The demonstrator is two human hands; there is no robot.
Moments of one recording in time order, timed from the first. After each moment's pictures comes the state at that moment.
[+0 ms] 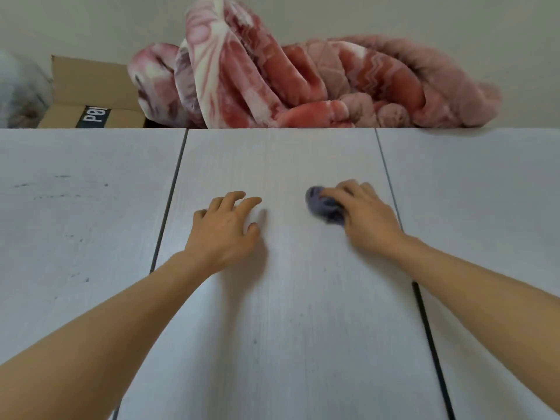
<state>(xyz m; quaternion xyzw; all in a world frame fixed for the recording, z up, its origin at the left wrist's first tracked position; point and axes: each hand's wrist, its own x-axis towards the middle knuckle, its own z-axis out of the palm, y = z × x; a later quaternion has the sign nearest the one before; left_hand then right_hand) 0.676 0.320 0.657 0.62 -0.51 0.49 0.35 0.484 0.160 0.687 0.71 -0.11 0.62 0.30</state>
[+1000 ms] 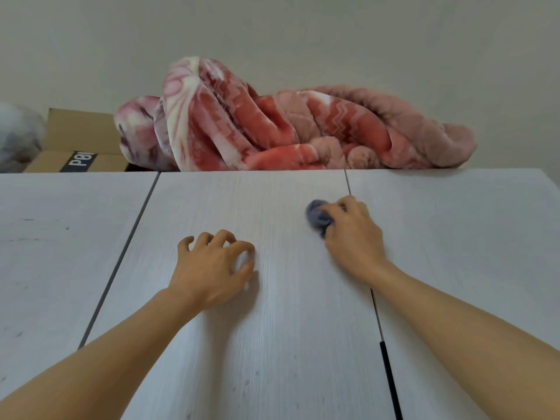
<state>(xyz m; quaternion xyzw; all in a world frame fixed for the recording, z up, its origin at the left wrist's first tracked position) 0.633 0.276 0.676 0.65 -0.46 0.54 0.27 0.441 0.148 0.722 0.66 -0.18 0.68 0.27</state>
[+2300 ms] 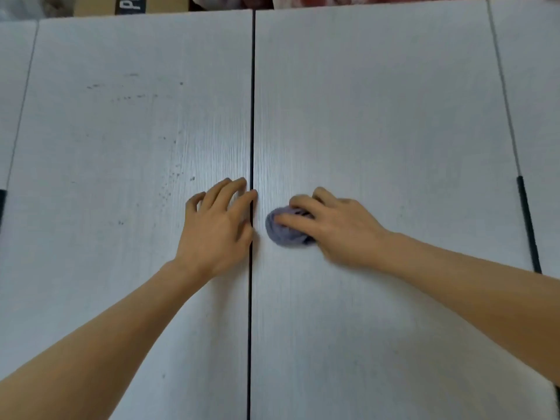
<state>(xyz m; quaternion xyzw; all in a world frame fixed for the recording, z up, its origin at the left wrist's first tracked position) 0.811 0.375 0.538 0.59 -0.52 0.55 0.27 0.620 0.263 0.559 0.78 -0.01 0.40 0.47</state>
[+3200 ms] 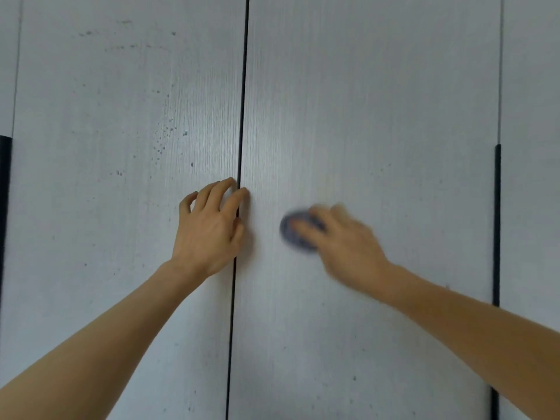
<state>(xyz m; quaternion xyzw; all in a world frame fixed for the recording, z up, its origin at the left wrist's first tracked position) 0.789 0.387 0.464 0.64 -0.50 0.50 0.29 0.601 0.241 0.456 0.78 0.00 0.49 0.38</state>
